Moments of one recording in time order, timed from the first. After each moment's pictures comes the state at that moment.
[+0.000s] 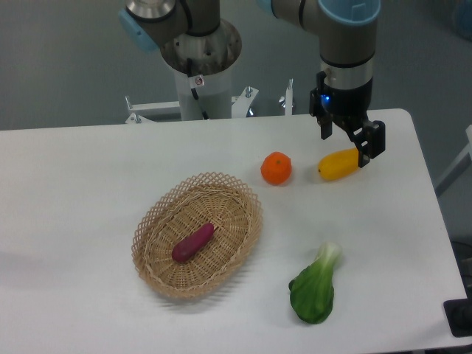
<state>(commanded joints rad) 2.67 -1.68 -1.62 -1.14 1.58 1.65</state>
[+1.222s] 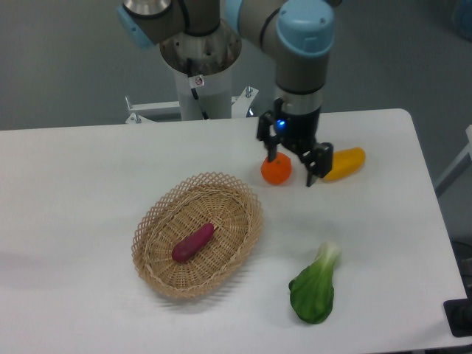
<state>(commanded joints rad) 2.49 -1.68 -1.77 -1.06 1.45 1.15</state>
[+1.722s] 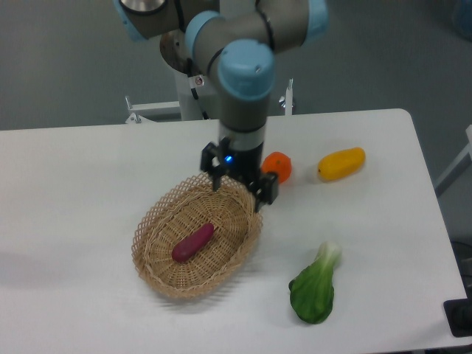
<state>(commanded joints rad) 2.28 -1.86 -1.78 -0.89 1.46 0.82</state>
